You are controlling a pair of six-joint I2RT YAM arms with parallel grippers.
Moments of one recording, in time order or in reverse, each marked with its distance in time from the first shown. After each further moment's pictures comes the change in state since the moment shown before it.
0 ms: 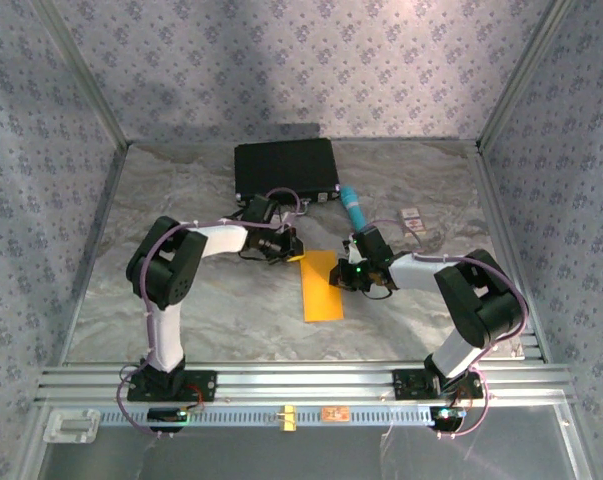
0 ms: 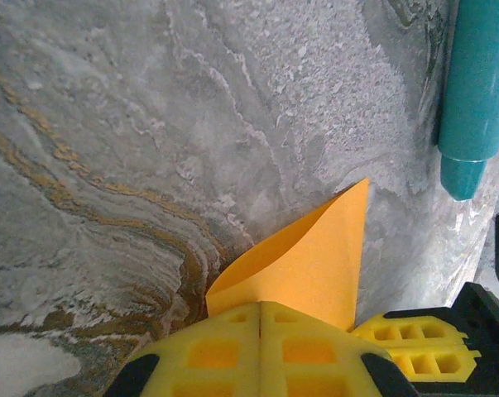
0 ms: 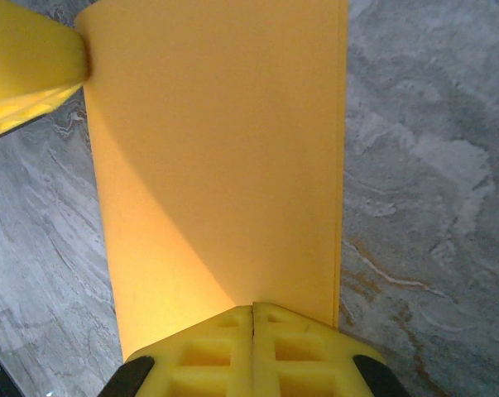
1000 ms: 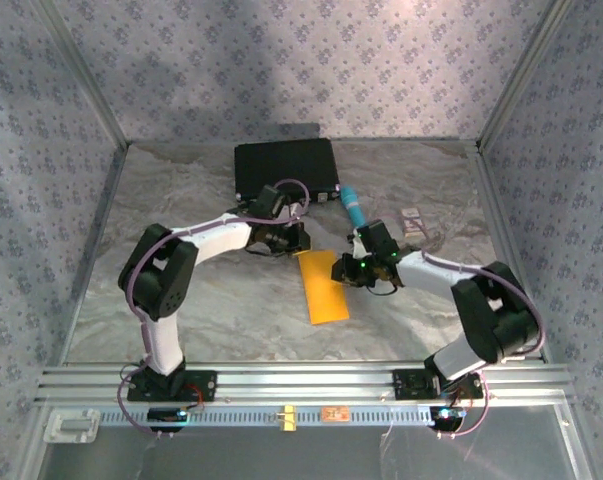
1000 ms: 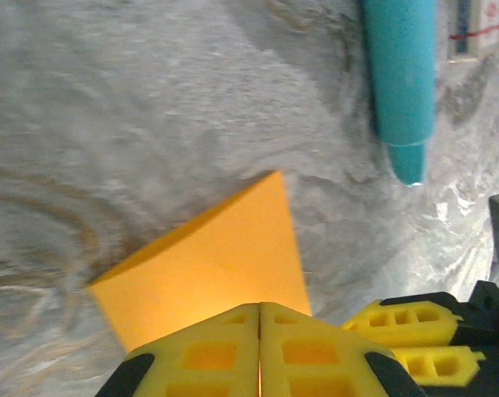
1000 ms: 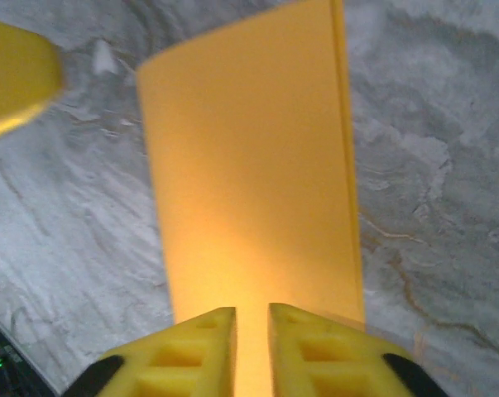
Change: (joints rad) left arm -0.085 -0.092 0.091 -0.147 -0.108 0.042; right arm -0.017 -0.137 0.044 -0.159 0.012 -0.014
